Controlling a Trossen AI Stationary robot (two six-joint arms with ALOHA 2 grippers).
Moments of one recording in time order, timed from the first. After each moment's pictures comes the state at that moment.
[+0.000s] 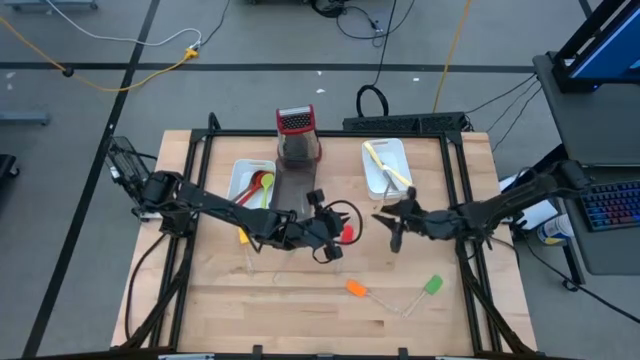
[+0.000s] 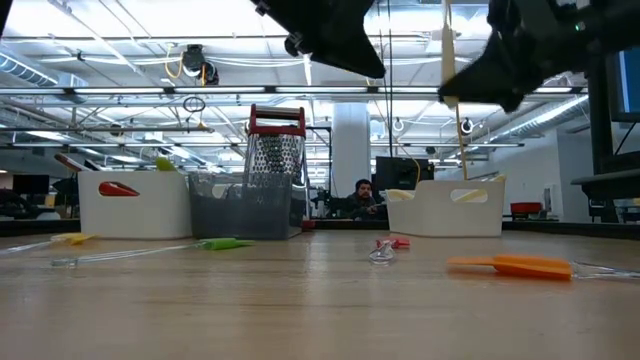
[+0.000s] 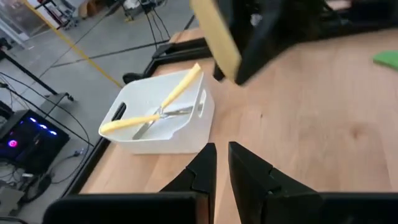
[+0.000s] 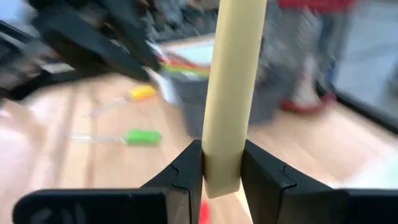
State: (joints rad) left arm -0.22 1.82 1.32 -0.03 -0.65 0.06; right arm 0.31 0.94 0.39 0.21 0.63 0.33
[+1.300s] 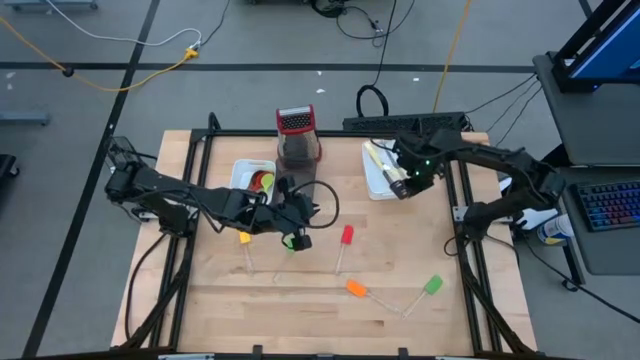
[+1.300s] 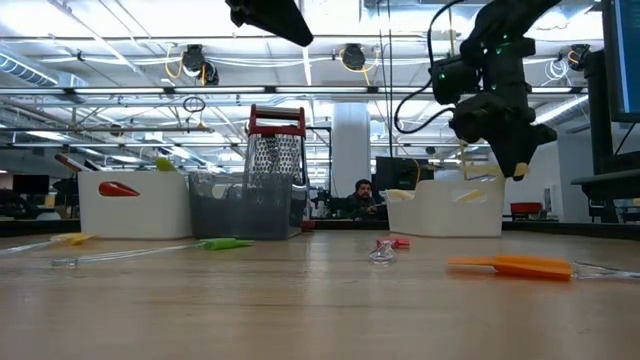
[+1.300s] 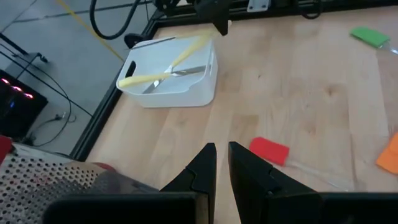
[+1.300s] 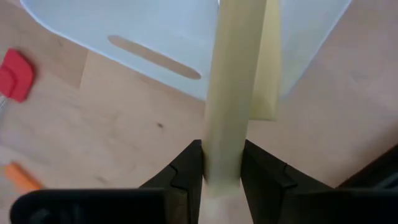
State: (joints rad) left arm -0.22 1.54 1.32 -0.49 -0.55 -0.11; right arm -0.63 1.39 0.98 -1.18 -0.22 0.42
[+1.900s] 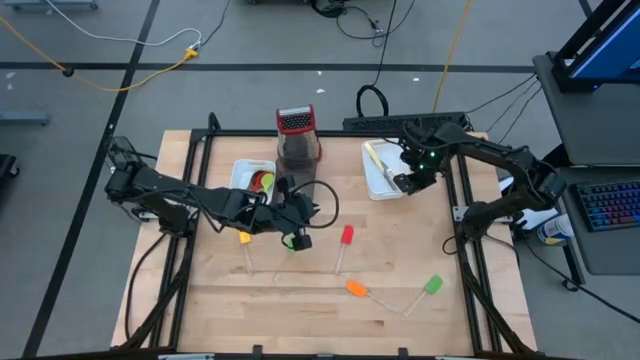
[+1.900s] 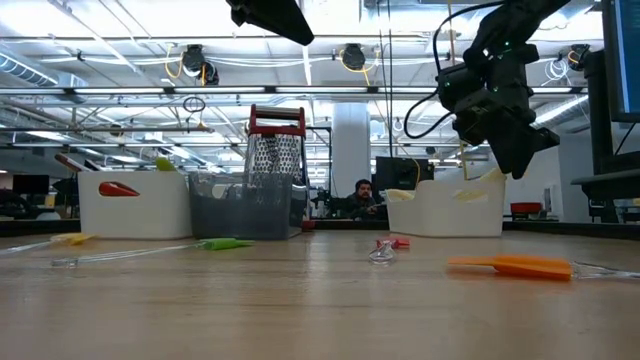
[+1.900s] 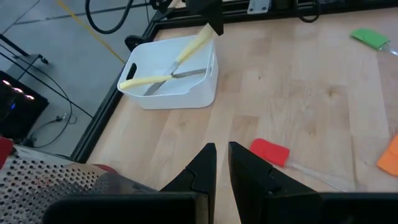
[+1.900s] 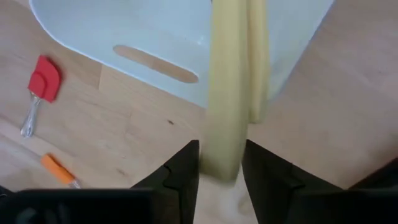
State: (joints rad) left arm -0.22 1.54 1.32 -0.48 -0.55 -0.11; right arm -0.74 1.39 0.98 -1.18 -0.32 0.35
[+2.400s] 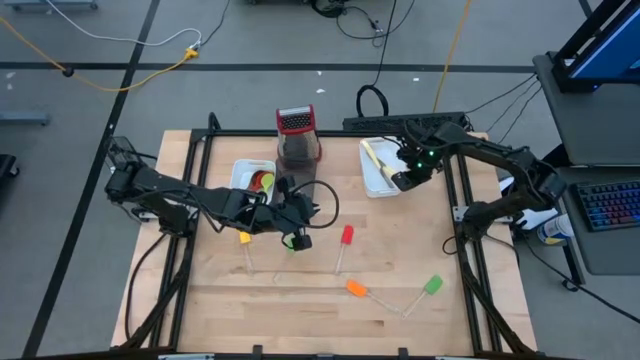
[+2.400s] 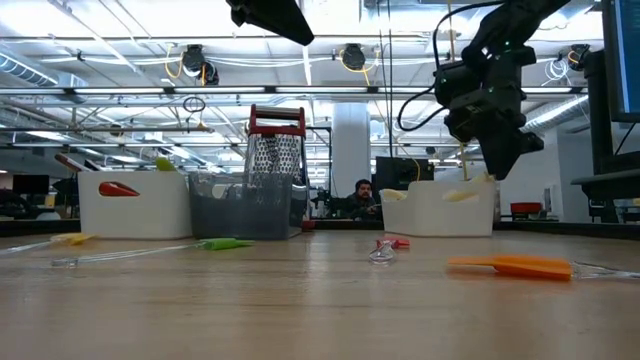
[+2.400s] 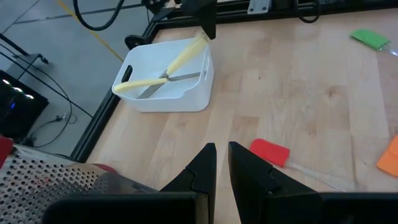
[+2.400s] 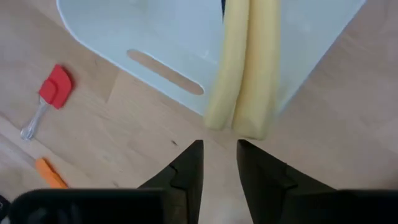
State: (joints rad) left arm -0.22 1.54 1.32 -0.48 -0.55 -0.11; right arm -0.74 1.38 0.98 -1.10 -0.32 0.27
